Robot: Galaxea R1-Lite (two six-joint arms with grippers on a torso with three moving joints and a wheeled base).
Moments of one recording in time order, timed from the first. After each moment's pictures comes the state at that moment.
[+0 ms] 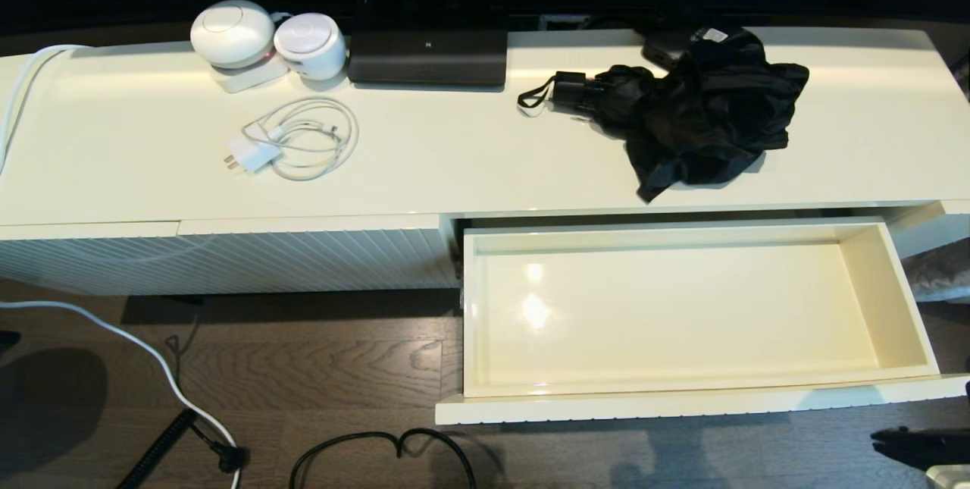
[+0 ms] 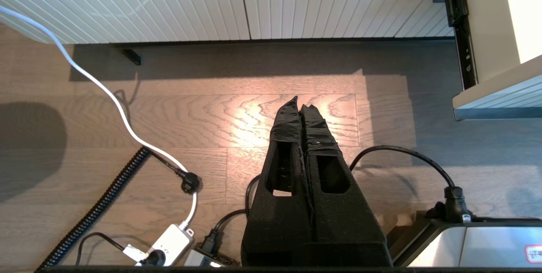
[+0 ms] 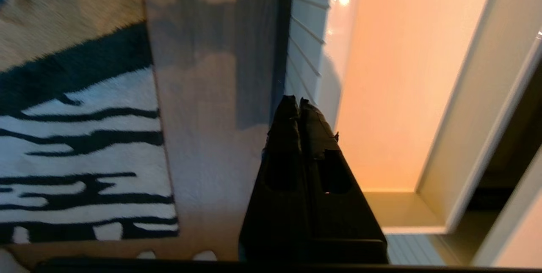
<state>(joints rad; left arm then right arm) 0.00 0.00 0.00 -0.01 0.00 -0.01 0.25 1.01 -0.67 0.43 0.06 -1.41</state>
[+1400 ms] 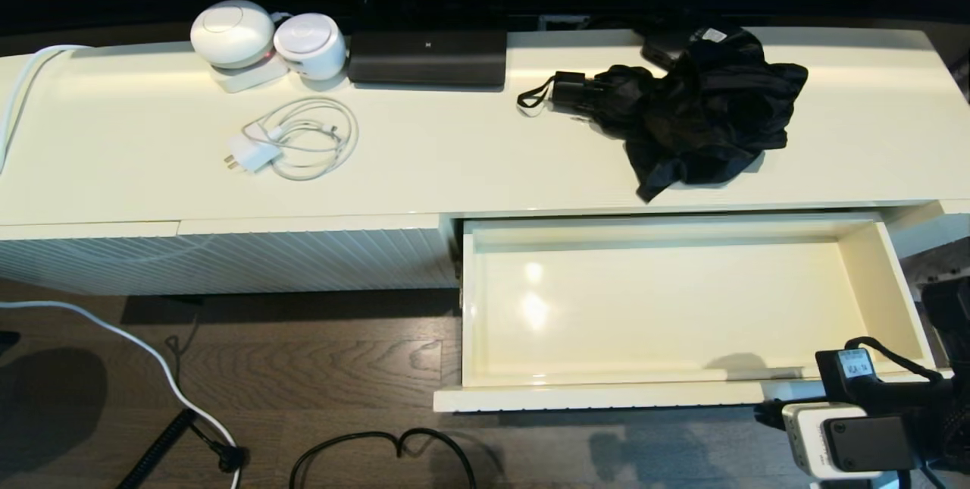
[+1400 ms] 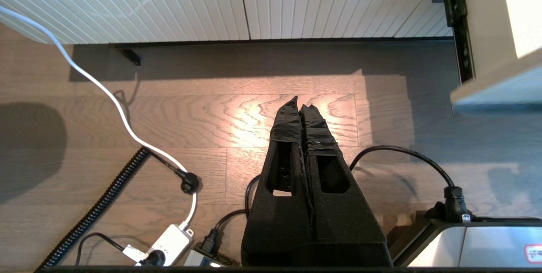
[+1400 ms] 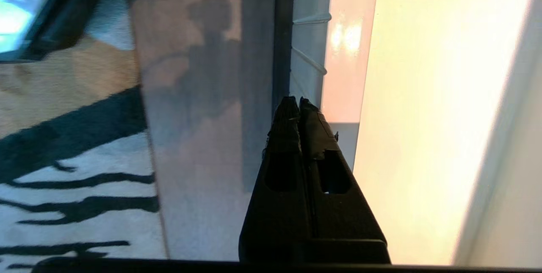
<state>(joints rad) 0.00 0.00 0.00 -0.01 0.00 -0.01 0.27 1.34 -0.61 0.06 0.19 -1.35</state>
